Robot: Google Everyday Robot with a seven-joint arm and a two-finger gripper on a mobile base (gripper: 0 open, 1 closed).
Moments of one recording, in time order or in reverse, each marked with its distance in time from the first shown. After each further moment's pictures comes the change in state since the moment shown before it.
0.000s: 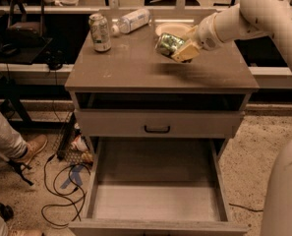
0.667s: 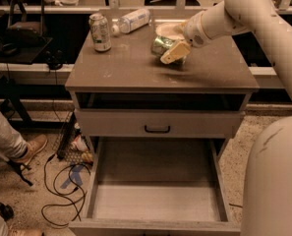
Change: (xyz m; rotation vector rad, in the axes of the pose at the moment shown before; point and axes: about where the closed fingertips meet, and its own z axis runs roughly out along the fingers) arm -0.016 -0.001 0.030 -0.041 0.003 -0.020
